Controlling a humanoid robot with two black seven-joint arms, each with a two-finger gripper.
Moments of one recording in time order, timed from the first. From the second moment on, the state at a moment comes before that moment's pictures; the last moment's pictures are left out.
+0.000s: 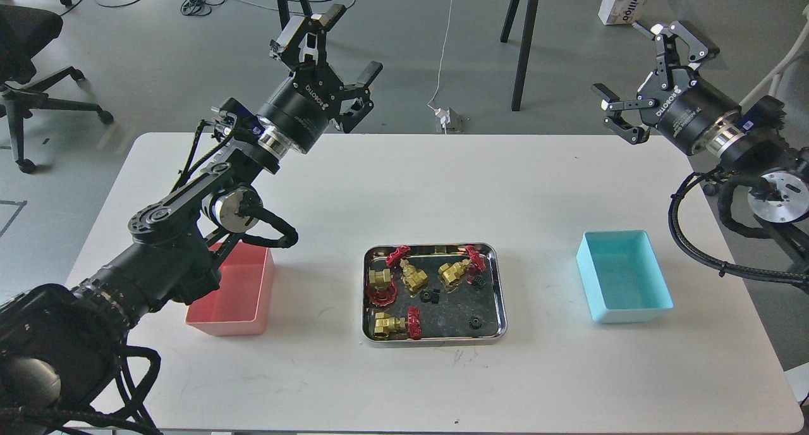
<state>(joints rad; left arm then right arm) -0.81 0.10 -0.74 -0.72 0.41 -0.49 -0.49 0.79 -0.59 0.65 0.86 -0.07 0.49 0.20</state>
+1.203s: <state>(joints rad) -1.55 0.36 0.43 -1.19 0.74 -0.20 -0.49 0.90 -0.55 0.85 0.85 0.15 0.39 0.20</state>
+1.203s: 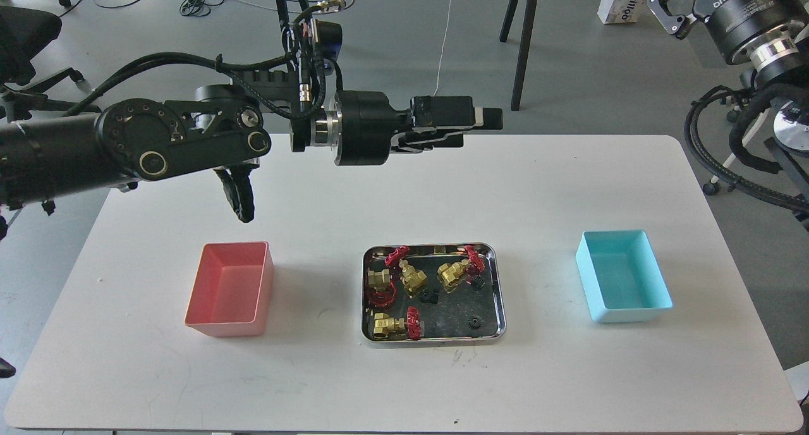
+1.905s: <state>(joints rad) -1.40 0.24 0.92 -1.08 1.06 0.28 -0.49 1.12 -0.50 0.65 0.76 0.13 0.26 0.05</state>
